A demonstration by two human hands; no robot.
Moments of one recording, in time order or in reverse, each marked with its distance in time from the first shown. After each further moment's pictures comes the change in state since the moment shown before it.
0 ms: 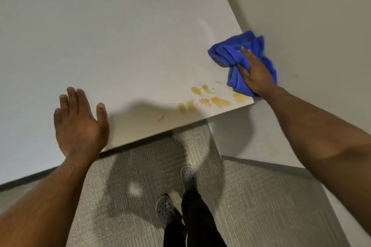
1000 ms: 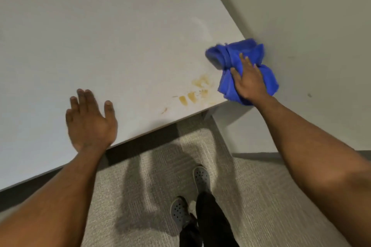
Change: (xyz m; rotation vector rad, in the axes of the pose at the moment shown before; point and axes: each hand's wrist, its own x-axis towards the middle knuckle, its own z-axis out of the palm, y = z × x) left_hand -0.001 0.000 0.002 0.022 -0.019 0.004; right_hand -0.061 -0.039 0.022 0.021 0.119 0.223
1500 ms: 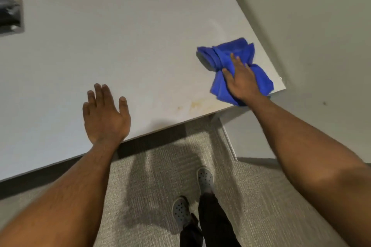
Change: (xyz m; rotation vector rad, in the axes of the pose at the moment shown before) left_hand 0.001 0.000 0.001 -0.019 -0.017 -0.026; right_hand 0.008 -0.052 0.021 0.014 -0.046 -0.108
